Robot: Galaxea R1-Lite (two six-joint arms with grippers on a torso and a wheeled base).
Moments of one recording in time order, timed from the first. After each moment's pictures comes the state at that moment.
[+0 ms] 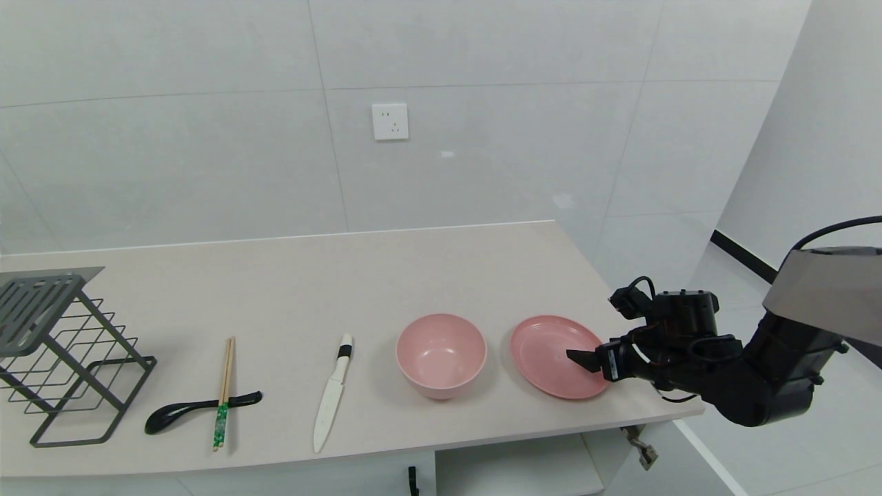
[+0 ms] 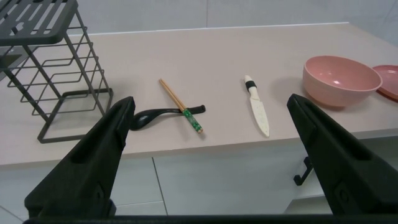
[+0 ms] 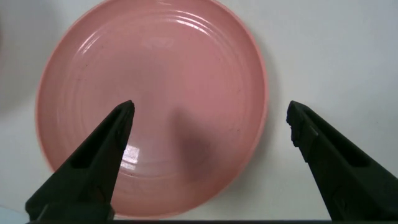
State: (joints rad) left arm 0.00 0.00 0.00 0.00 -0.02 0.01; right arm 0.17 2.29 -0.66 -0.95 0.22 -0.03
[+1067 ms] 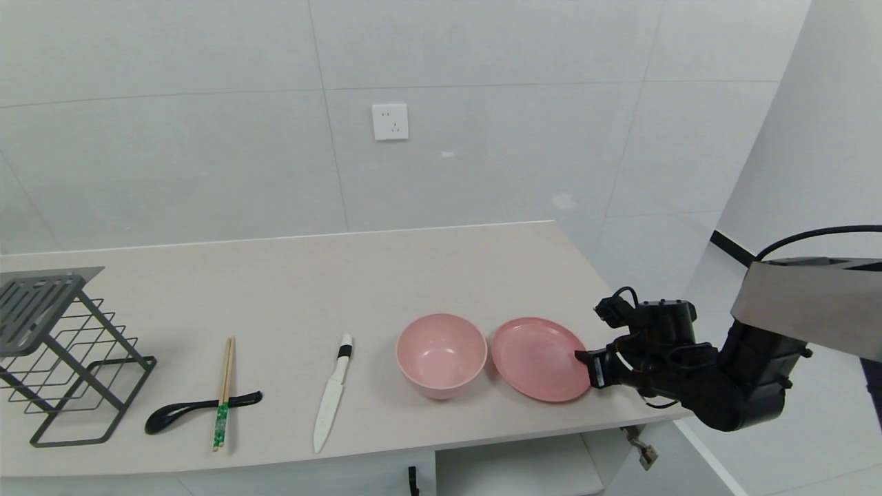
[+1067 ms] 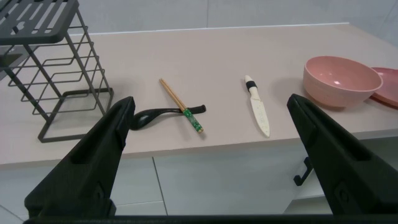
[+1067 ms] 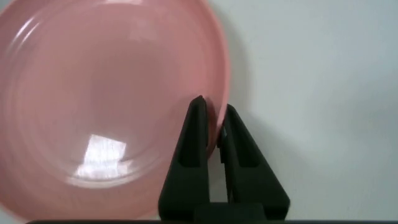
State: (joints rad) left arm 0.00 0.00 0.00 0.00 -0.01 0.01; right arm 0.20 2.39 -0.70 -0.97 0.20 -0.03
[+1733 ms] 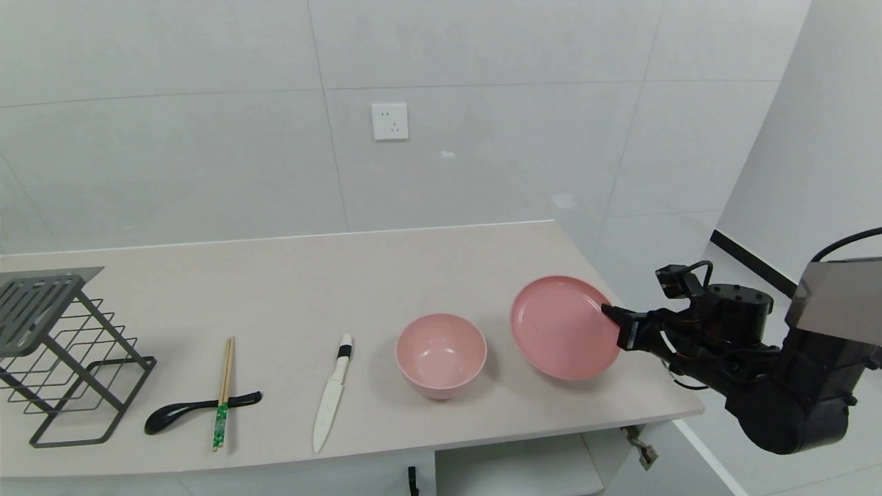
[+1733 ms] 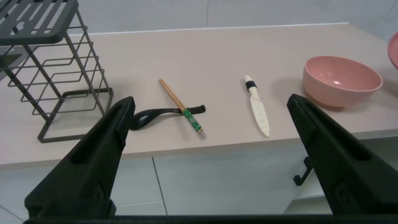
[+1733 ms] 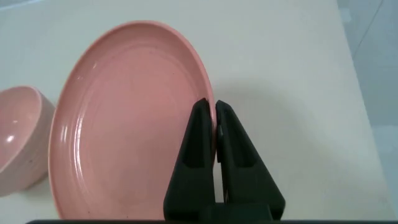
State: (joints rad) left arm 0.00 0.00 0.00 0.00 -0.01 0.01; right arm 0.13 2.26 -0.50 -1.44 0.25 0.20
